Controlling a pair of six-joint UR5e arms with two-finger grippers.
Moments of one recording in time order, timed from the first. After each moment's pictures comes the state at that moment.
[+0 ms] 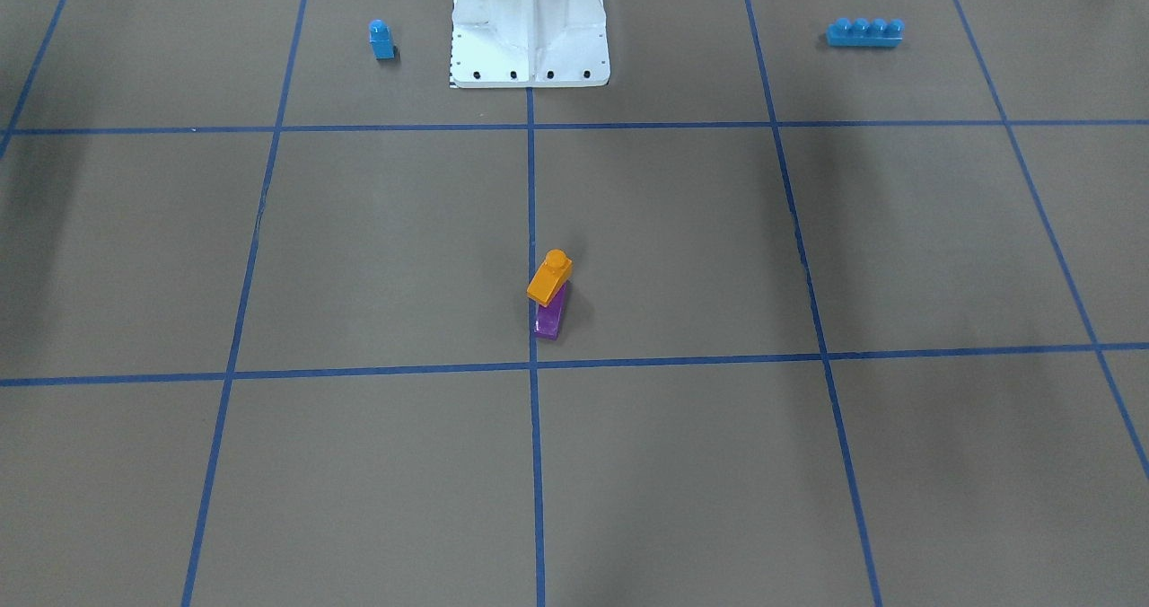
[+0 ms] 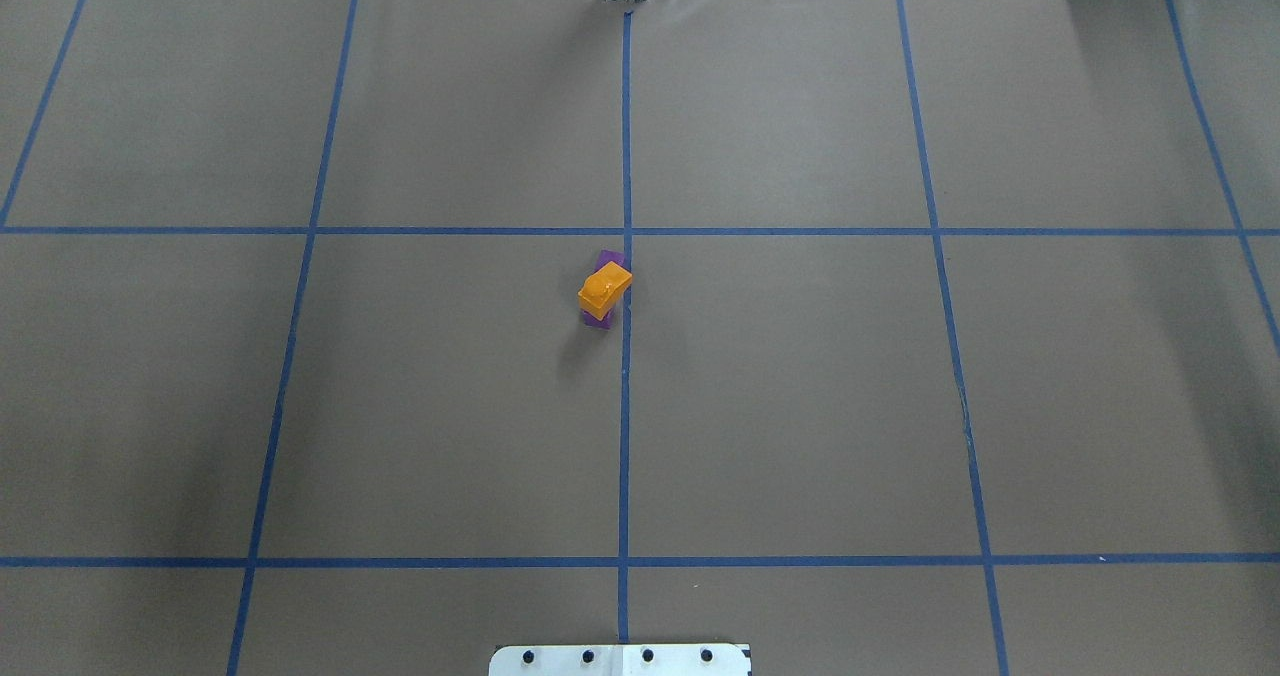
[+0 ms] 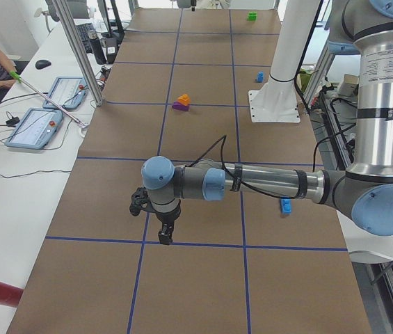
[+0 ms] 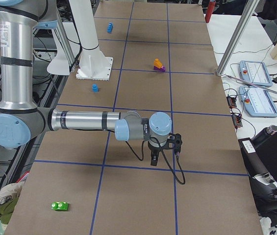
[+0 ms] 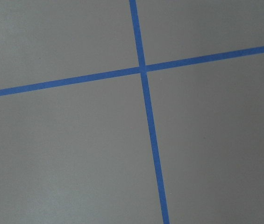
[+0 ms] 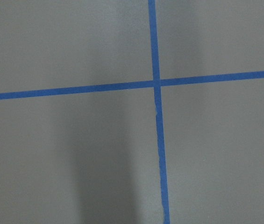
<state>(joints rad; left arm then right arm) -1.52 -1.53 -1.69 -1.52 -2.32 0.11 1.51 -1.64 1.65 -1.50 2.40 0.19</state>
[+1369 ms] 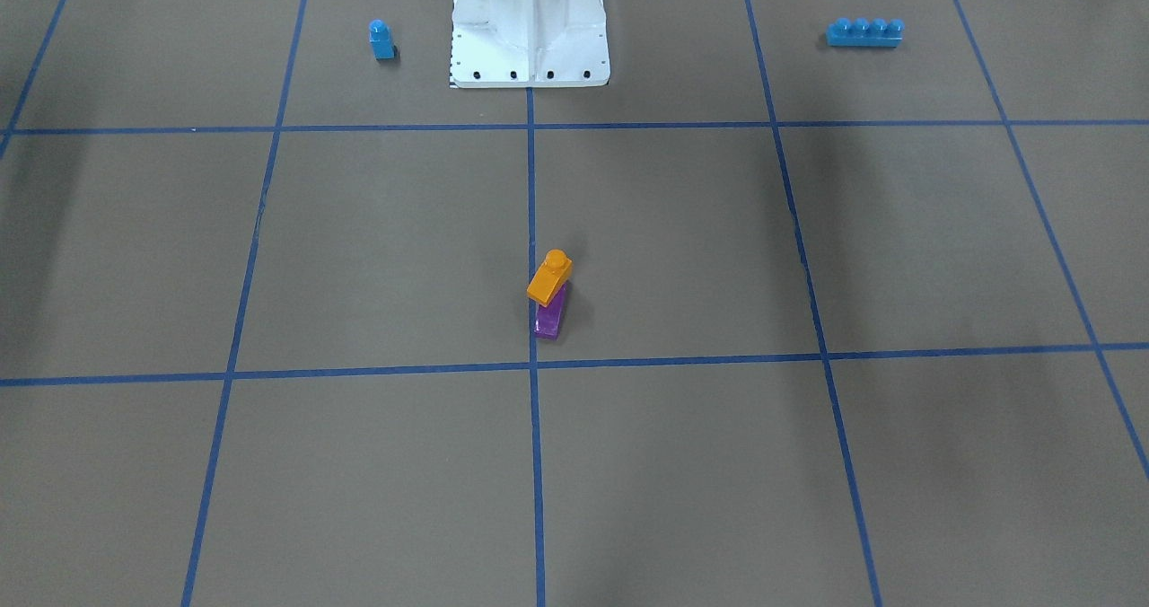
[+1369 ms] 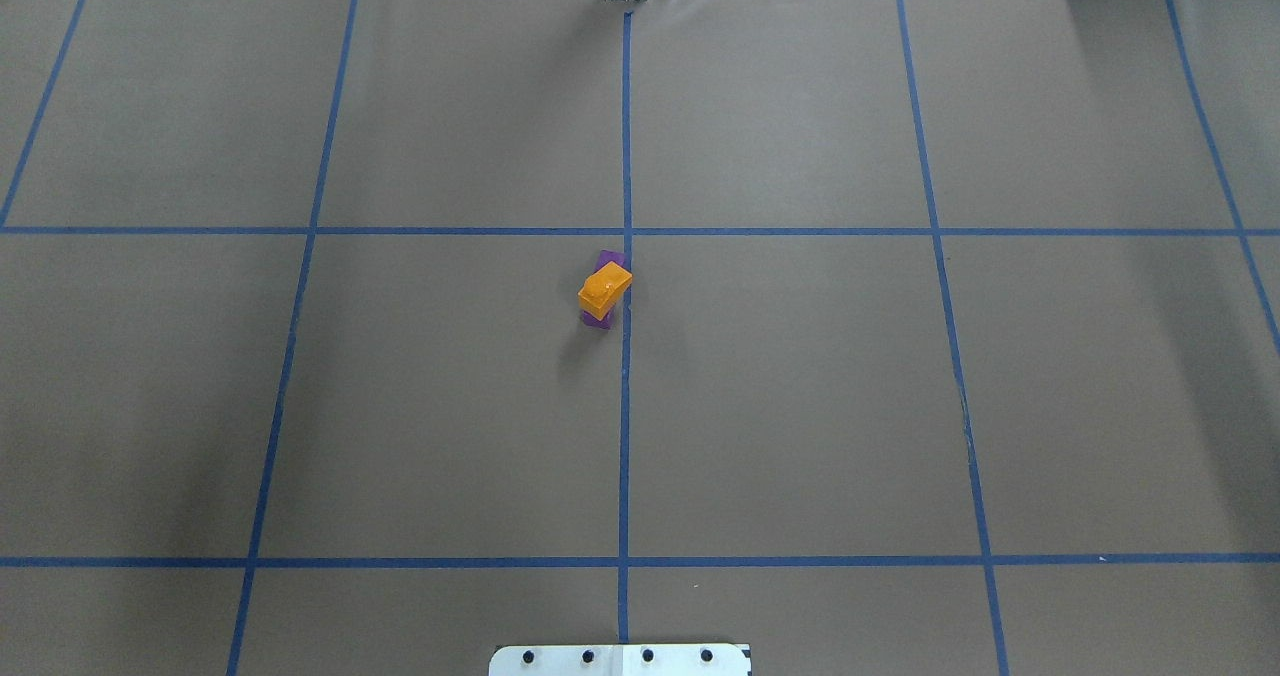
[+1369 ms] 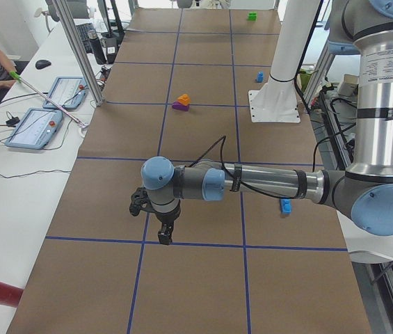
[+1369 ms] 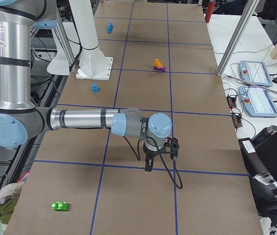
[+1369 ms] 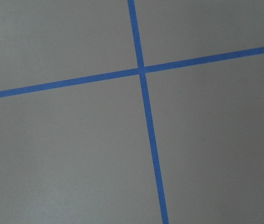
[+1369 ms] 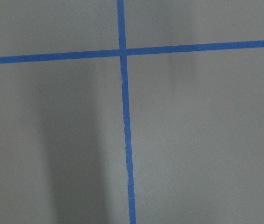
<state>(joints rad) -1.52 -1.53 -1.68 -1.52 -2.32 0.11 1.57 -1.64 1.70 -1.74 2.35 0.00</state>
